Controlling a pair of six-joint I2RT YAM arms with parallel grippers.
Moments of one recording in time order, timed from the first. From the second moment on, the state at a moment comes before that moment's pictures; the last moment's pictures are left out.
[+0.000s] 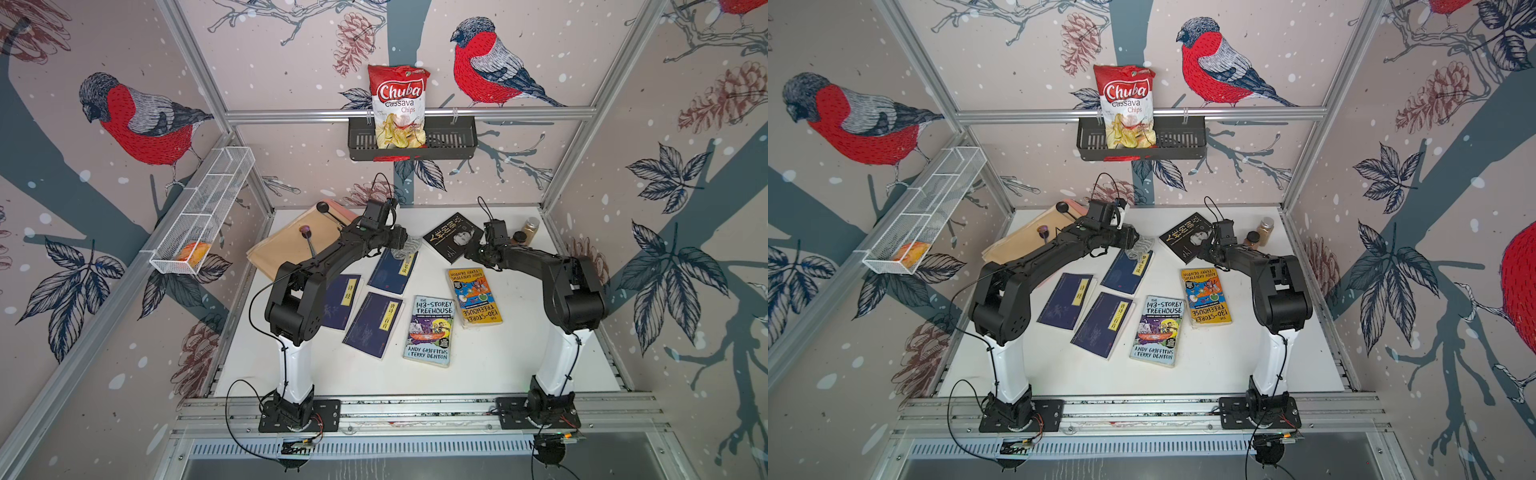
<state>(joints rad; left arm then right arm) -0.45 1.98 1.60 -0.35 0.17 -0.16 0.22 1.97 1.21 -0.10 -0.10 0.42</state>
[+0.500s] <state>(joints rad) -0.46 1.96 1.49 -0.46 0.22 -0.16 0.36 1.85 1.15 0.01 -0.27 0.37</state>
